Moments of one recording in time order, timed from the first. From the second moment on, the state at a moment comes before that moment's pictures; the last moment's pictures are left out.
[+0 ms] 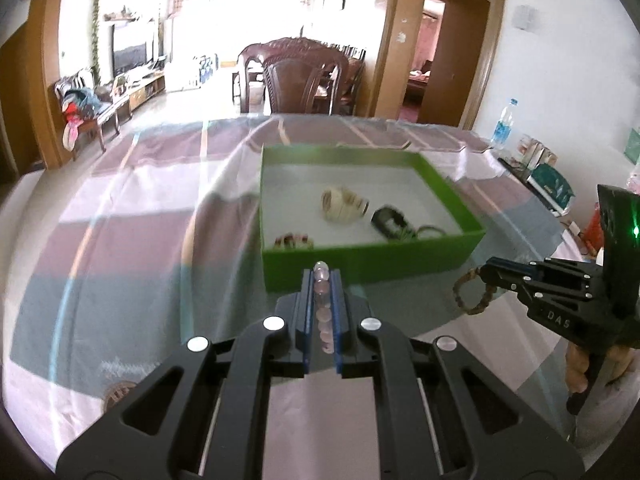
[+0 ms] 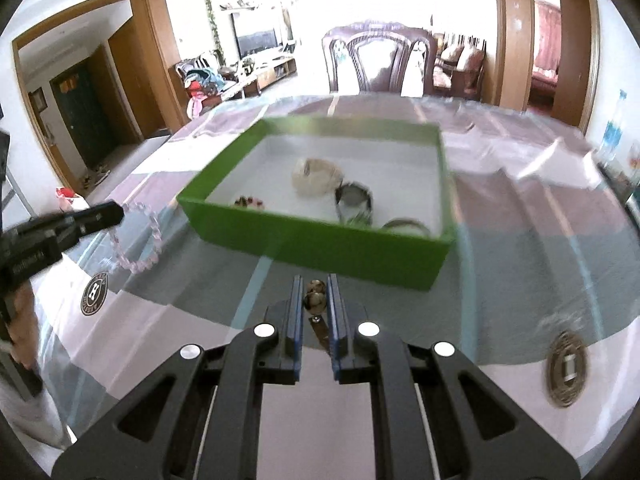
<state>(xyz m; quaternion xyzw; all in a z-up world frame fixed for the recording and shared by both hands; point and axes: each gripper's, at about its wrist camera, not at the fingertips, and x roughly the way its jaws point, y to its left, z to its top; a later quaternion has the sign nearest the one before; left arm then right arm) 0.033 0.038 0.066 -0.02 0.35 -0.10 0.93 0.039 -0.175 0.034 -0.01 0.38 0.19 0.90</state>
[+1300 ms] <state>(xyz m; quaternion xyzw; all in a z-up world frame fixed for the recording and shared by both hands) 0.131 0.013 0.054 0.01 0.36 -0.06 0.93 0.101 -0.196 0.063 -0.01 0.35 0.11 0.93</state>
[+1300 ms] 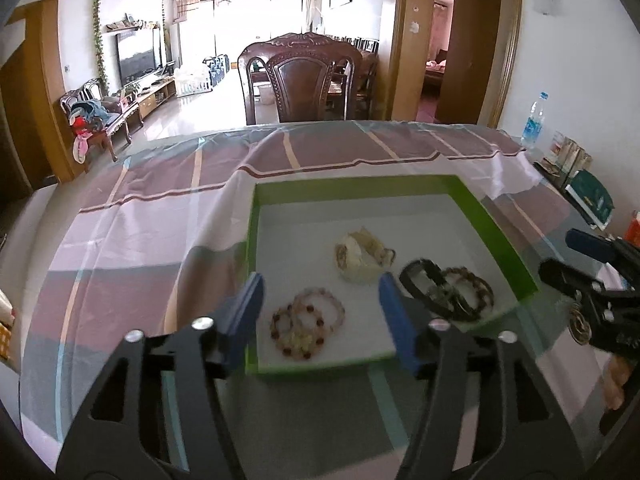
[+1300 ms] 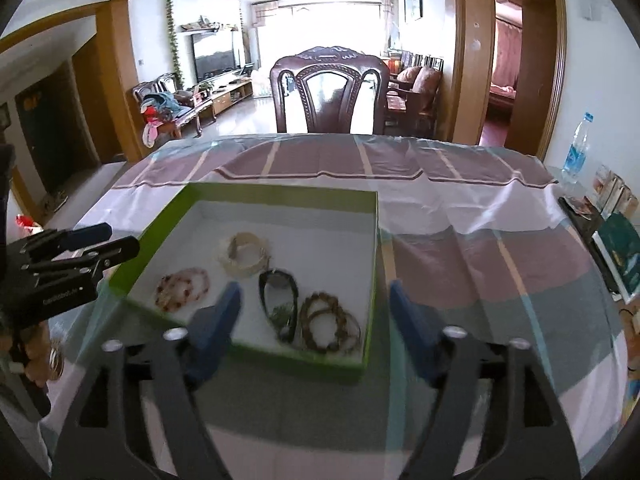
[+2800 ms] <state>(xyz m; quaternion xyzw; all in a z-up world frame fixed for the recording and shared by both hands) 0.050 -0.006 0.021 0.05 0.30 -0.02 0.95 0.043 -0.179 0.016 -0.03 0.31 0.06 0.95</state>
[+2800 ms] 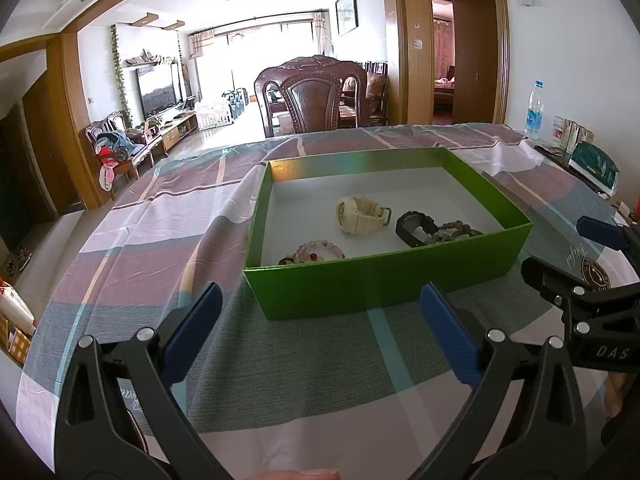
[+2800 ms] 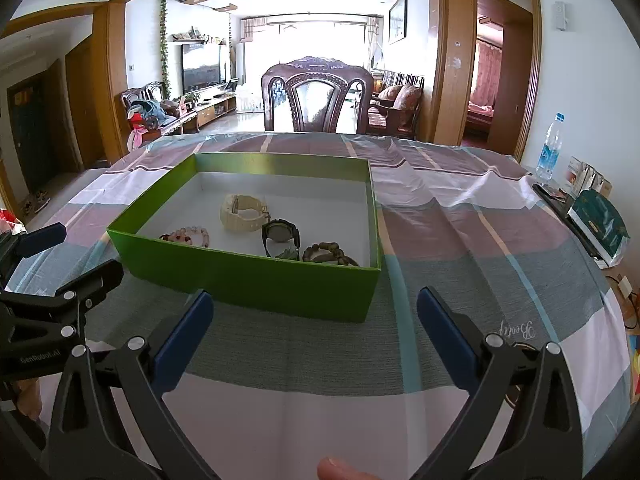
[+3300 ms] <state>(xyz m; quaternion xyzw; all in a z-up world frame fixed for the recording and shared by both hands) 0.046 -0.004 0.023 0.04 0.29 -0.01 0.96 0.037 -0.178 0.019 -0.01 0.29 0.05 0.96</state>
